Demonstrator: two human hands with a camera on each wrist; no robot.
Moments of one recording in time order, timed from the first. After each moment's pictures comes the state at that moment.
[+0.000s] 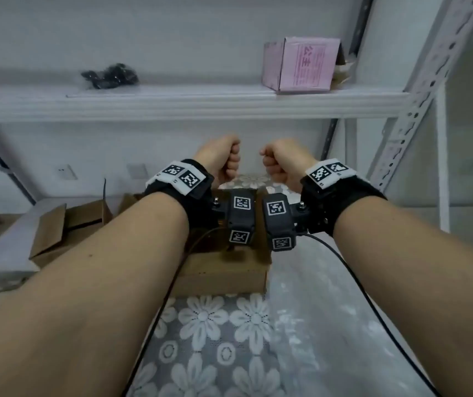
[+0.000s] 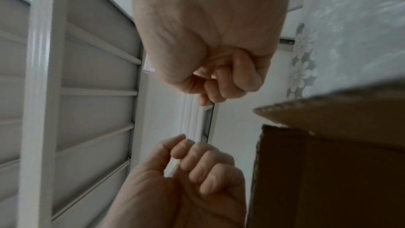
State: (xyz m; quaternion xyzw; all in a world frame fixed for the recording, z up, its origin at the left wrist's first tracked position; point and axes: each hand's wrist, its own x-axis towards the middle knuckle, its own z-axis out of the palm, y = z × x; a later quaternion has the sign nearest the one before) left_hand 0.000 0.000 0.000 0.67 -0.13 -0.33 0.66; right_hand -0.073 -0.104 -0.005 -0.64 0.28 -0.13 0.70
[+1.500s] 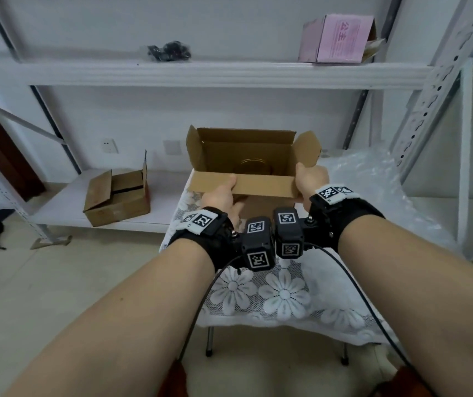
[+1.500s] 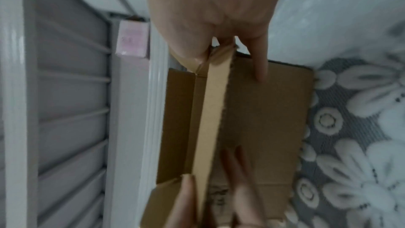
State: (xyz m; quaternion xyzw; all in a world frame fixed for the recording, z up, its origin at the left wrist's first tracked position) left_hand -0.087 0.130 -0.099 0.47 0.15 -0.25 0.83; right_hand -0.144 -0.008 -0.074 -0.70 0.43 -0.21 0.54
